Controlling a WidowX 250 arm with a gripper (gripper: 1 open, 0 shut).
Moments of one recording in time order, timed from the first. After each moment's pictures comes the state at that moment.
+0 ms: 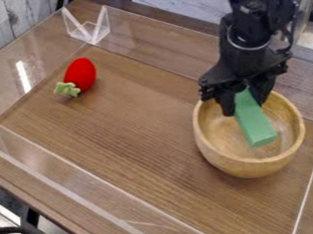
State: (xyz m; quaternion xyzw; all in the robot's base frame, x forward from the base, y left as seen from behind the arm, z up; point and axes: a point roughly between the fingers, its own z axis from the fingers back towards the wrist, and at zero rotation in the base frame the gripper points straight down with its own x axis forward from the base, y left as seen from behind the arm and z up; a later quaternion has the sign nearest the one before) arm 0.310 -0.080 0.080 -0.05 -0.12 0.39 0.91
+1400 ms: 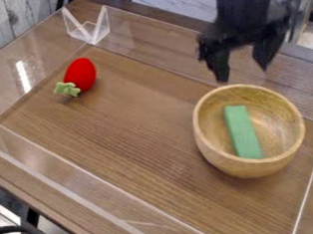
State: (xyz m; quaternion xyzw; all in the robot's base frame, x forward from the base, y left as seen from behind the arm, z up) arm 0.310 -0.056 0.142 -0.04 -0.12 0.45 0.88
